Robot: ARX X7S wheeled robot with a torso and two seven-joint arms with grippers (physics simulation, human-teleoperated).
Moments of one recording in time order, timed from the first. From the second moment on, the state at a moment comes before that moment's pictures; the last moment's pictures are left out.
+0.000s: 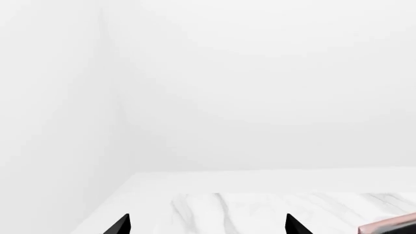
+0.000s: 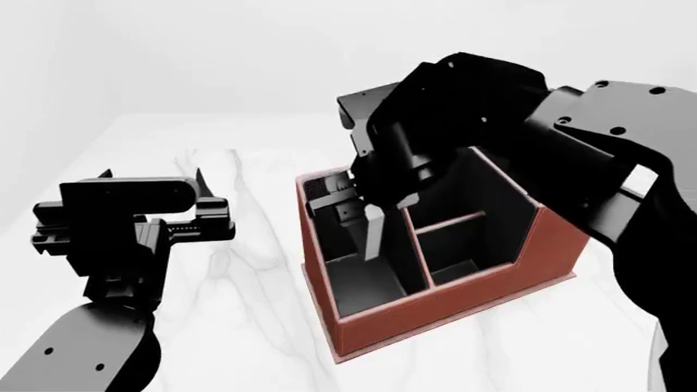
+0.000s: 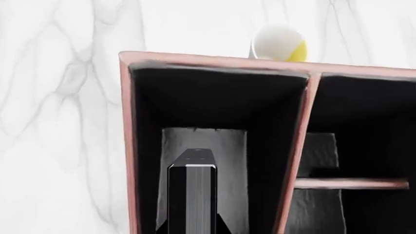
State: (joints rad) left arm -0.43 -0.33 0.07 0.65 -0.33 -0.93 -0.40; right arm 1.84 0.08 -1.84 0.80 2.26 0.94 0.49
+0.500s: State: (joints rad) left arm -0.42 -0.34 0.06 0.65 -0.34 -0.93 -0.41; right arm 1.73 0.04 -1.87 0.91 2.20 0.91 0.44
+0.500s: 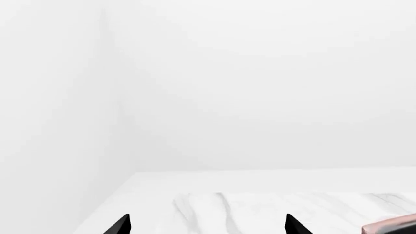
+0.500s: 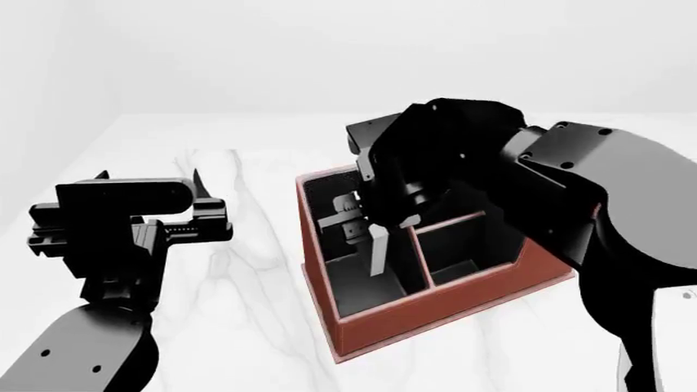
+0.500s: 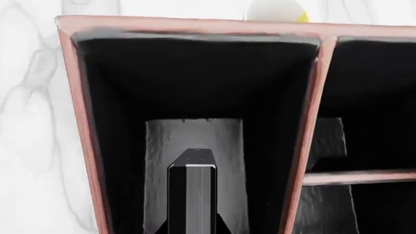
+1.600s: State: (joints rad) left arm -0.40 -0.35 0.06 0.65 -0.36 -0.91 -0.42; right arm 1.56 0.00 -1.66 1.01 1.91 0.93 0.41
